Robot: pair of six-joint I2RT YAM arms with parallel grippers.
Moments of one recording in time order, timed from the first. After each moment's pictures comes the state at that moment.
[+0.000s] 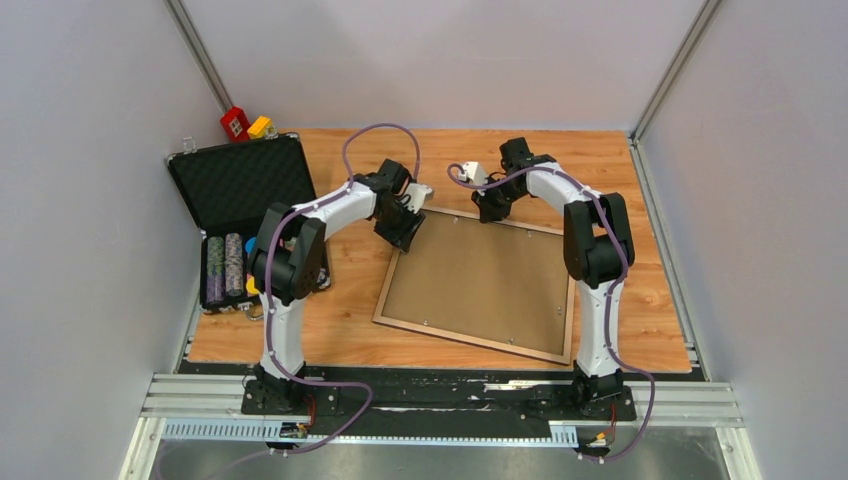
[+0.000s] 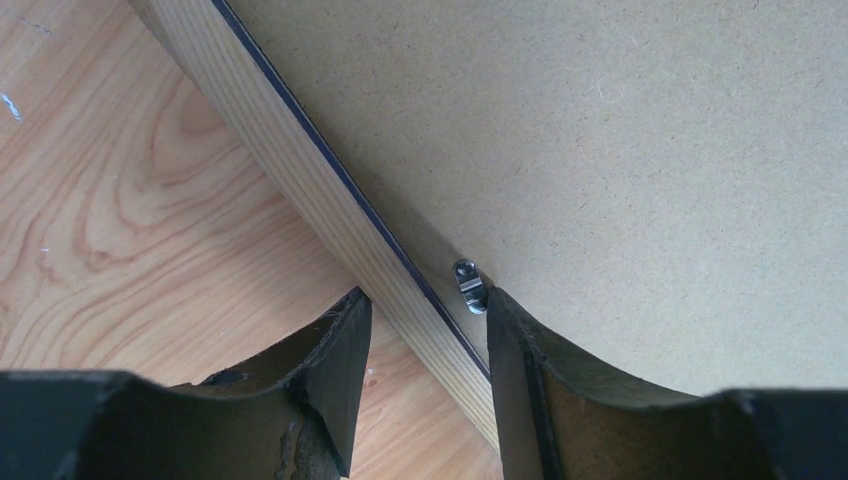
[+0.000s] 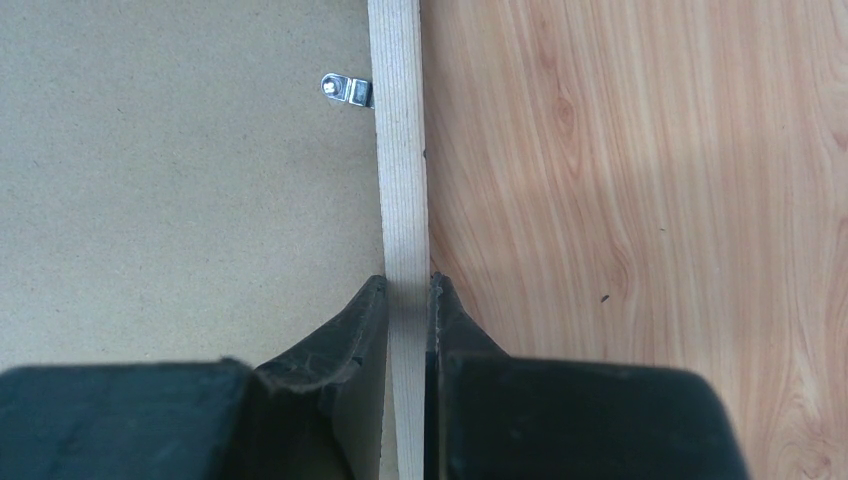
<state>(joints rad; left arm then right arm) -0.48 2.04 1.48 -0.67 0.22 0.19 0.27 2.19 1.70 -0.70 -0.54 -0.94</state>
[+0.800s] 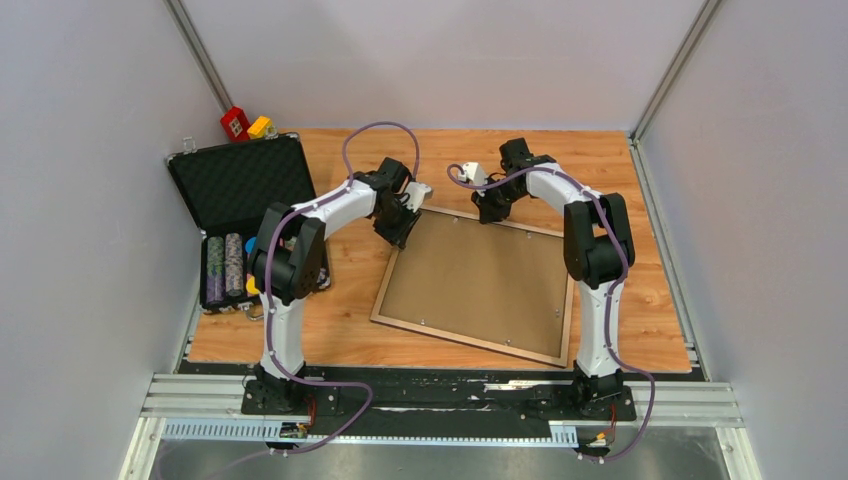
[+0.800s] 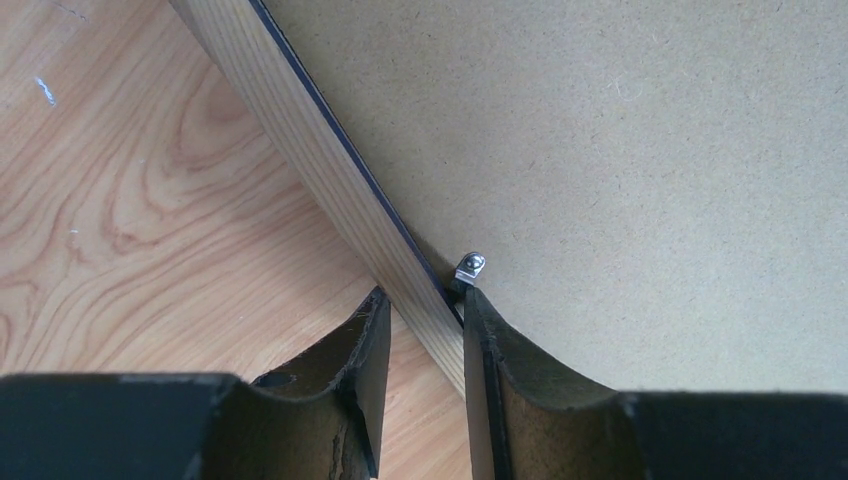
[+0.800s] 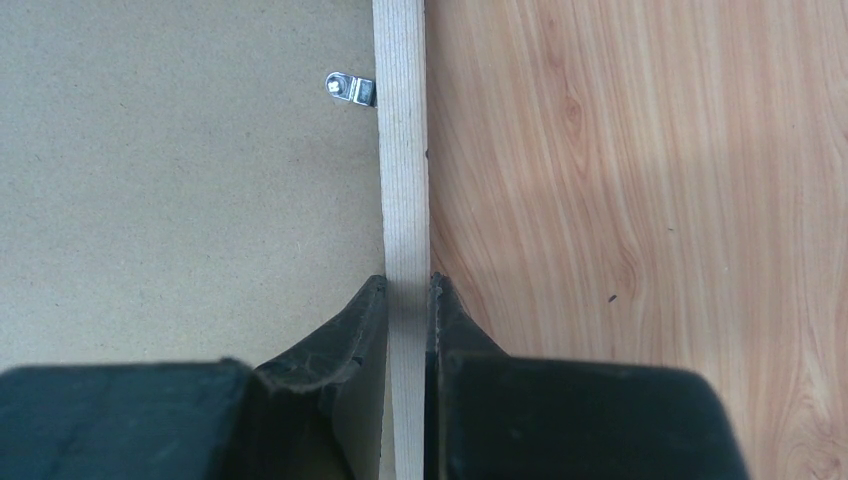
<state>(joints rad) -0.48 2.04 1.51 -0.70 0.20 0.19 0.27 2.18 1.69 -0.70 -0.54 -0.93</state>
